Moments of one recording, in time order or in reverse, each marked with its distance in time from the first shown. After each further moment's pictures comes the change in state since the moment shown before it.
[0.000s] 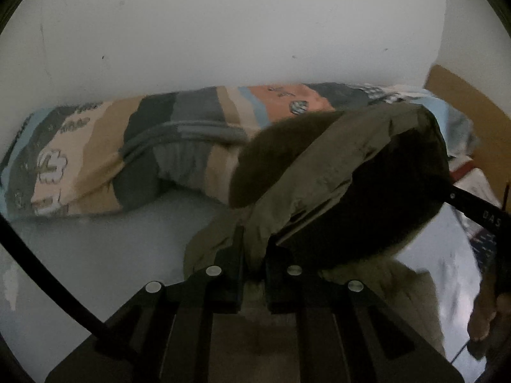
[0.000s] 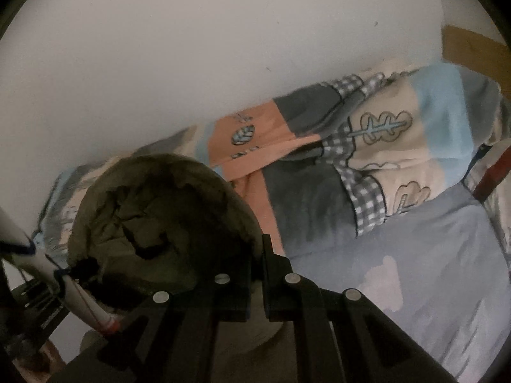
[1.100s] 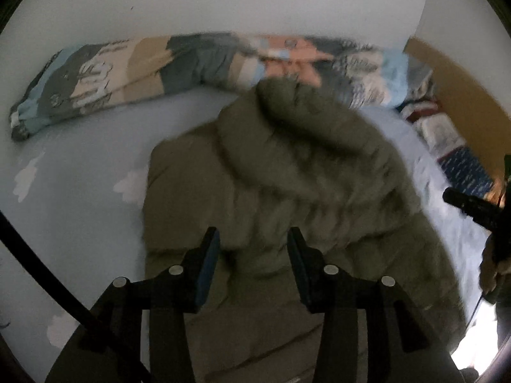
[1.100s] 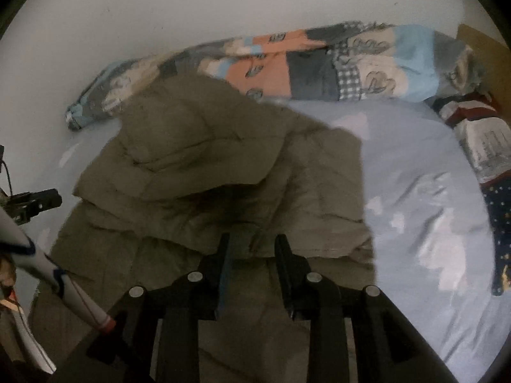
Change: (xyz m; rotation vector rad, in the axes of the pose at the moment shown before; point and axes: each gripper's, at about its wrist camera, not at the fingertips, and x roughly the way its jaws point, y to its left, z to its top) left arm -0.144 0.038 -0.200 -0.033 0.106 -0.073; right arm -0.170 -0.025 -0.240 -0.211 0.209 0.058
